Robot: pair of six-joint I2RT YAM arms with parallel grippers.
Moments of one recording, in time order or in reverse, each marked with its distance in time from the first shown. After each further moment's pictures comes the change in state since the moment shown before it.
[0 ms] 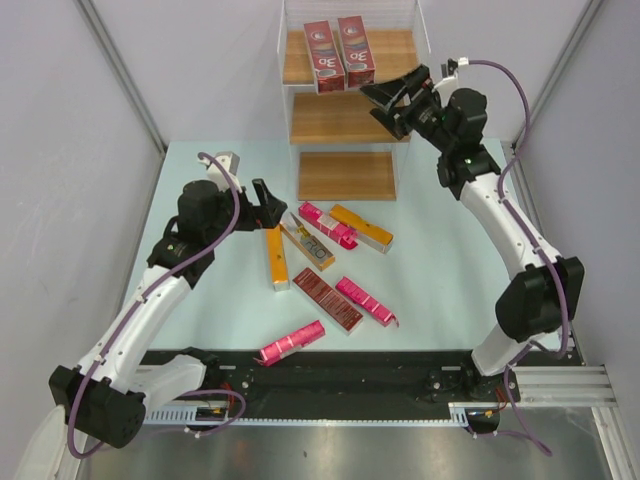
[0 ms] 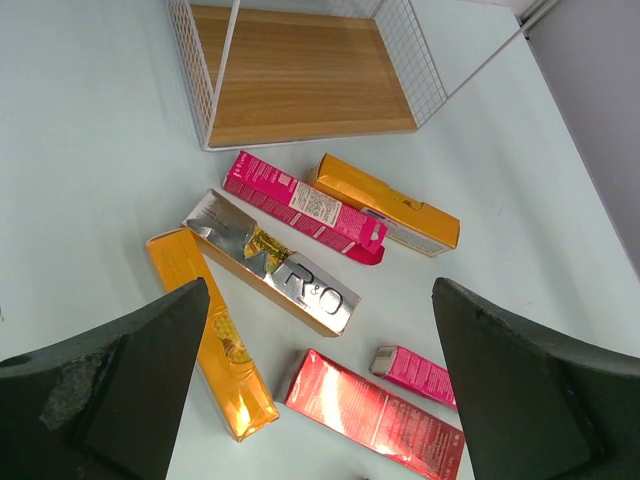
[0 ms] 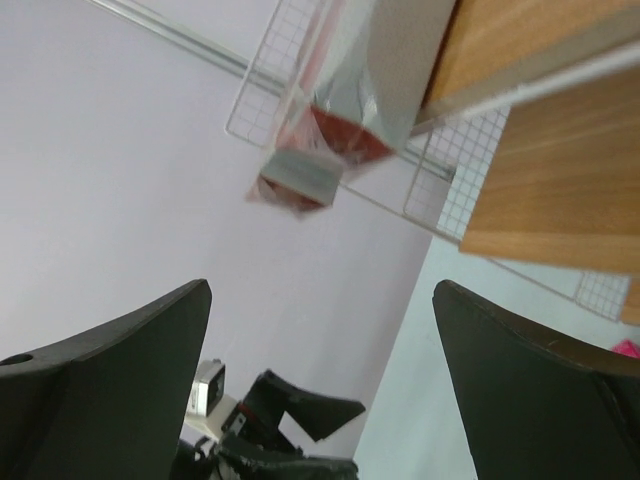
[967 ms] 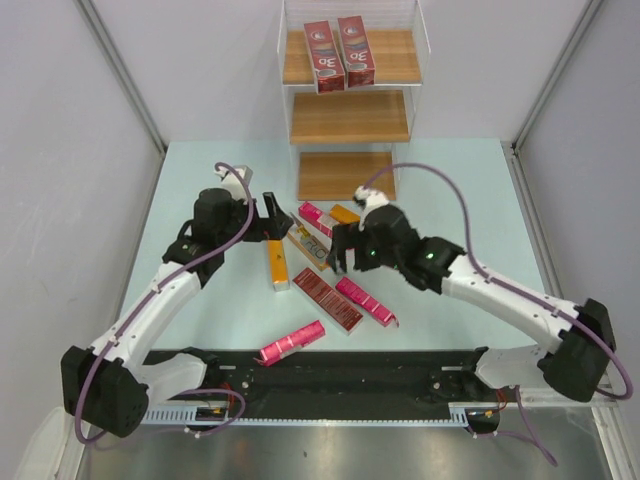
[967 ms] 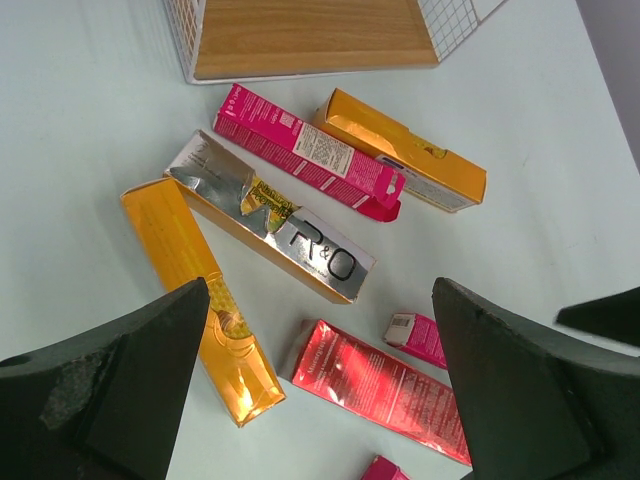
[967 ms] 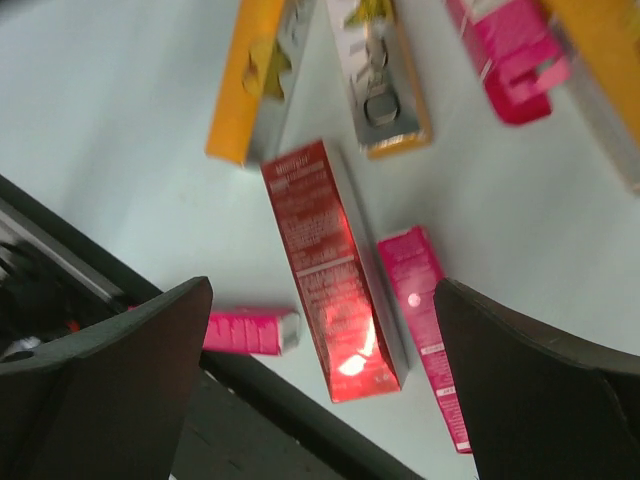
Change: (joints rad) left arm 0.000 0.056 -0.108 0.056 0.049 -0.003; right arm 0.550 -0.384 -0.546 -0.567 0.491 -0.613
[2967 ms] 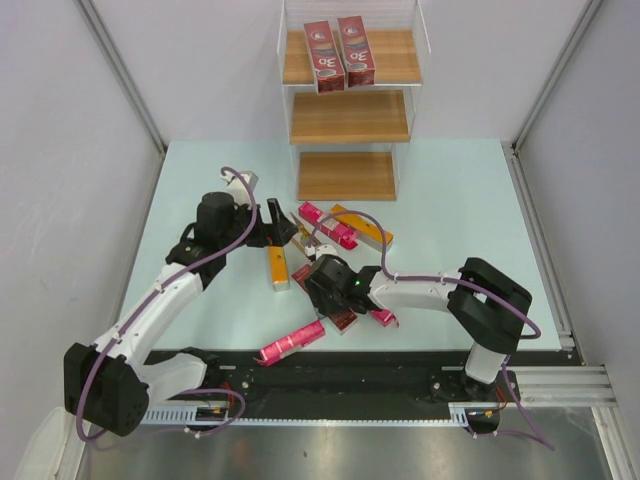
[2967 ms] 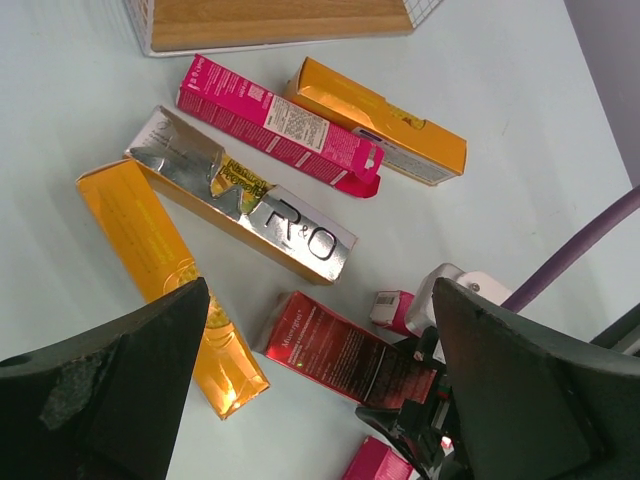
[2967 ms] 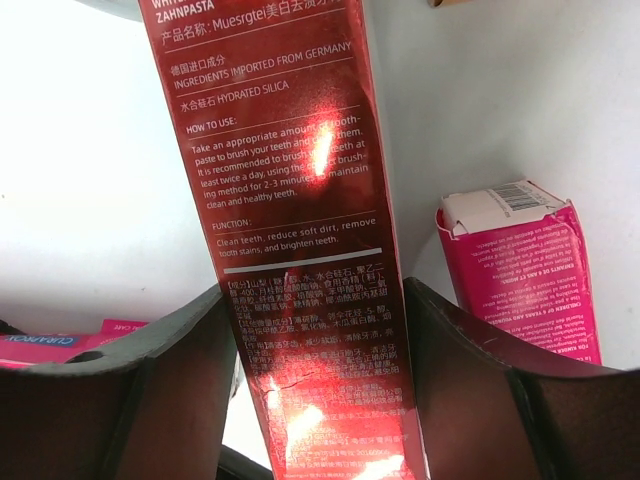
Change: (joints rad) left arm 0.000 0.009 -0.040 0.023 0.079 -0.002; right arm 0.225 0.470 -0.079 0.144 0.114 0.005
